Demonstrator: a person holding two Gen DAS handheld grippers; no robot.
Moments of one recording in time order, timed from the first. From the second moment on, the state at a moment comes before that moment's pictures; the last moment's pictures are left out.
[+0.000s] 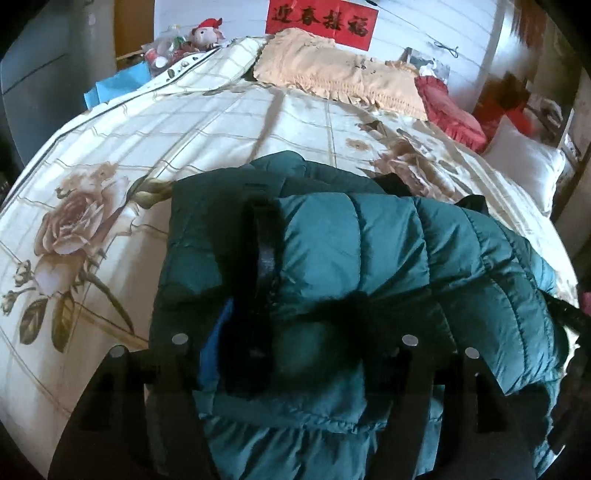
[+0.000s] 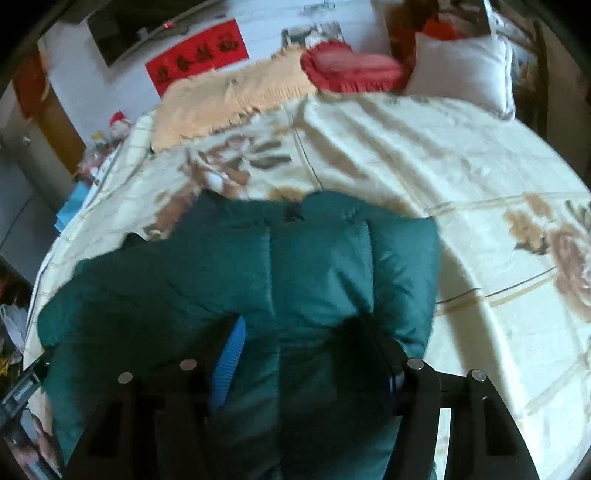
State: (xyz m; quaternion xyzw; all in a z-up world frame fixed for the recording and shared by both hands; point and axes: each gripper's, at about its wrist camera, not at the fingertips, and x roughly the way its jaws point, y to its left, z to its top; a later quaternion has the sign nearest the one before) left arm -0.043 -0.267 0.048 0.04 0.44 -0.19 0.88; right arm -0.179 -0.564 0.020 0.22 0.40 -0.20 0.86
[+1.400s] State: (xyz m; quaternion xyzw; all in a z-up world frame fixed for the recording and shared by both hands) left arm -0.043 -0.272 0.042 0.05 0.43 -0.19 0.88; right arm -0.145 -0.432 0.034 0.11 0.43 -0.13 0.89
